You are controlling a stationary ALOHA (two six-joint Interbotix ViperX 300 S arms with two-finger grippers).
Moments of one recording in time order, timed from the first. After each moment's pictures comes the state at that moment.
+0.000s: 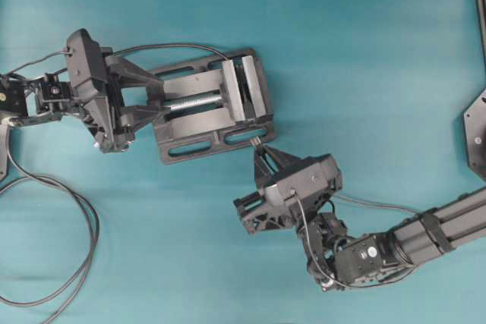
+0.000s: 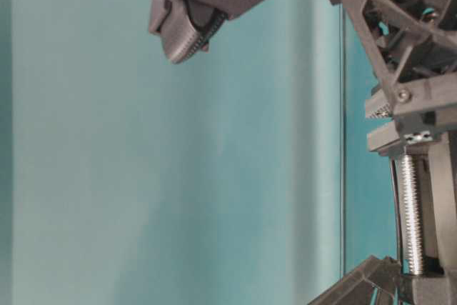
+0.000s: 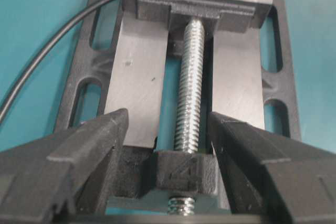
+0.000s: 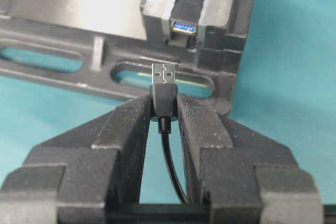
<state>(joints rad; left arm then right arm) 0.16 -0.06 1.15 -0.08 -0.58 -0.06 0.50 0.46 0.33 1.93 -1.34 -0.76</state>
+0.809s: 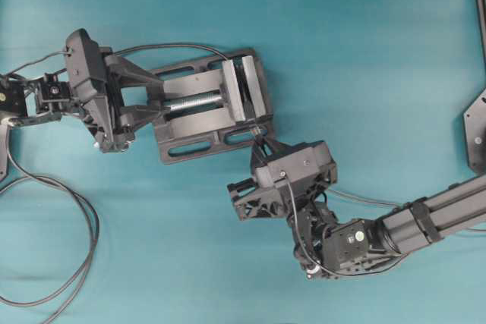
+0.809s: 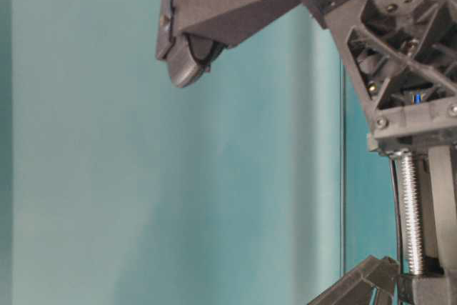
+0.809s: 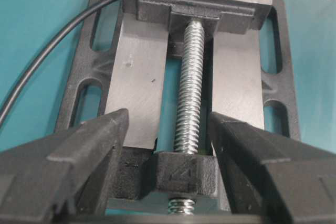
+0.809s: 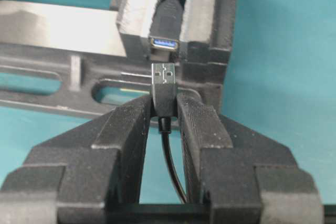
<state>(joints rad) 0.16 -0.07 1.15 -0.08 -0.59 -0.06 0.45 0.47 0.29 1.99 -1.34 -0.80</state>
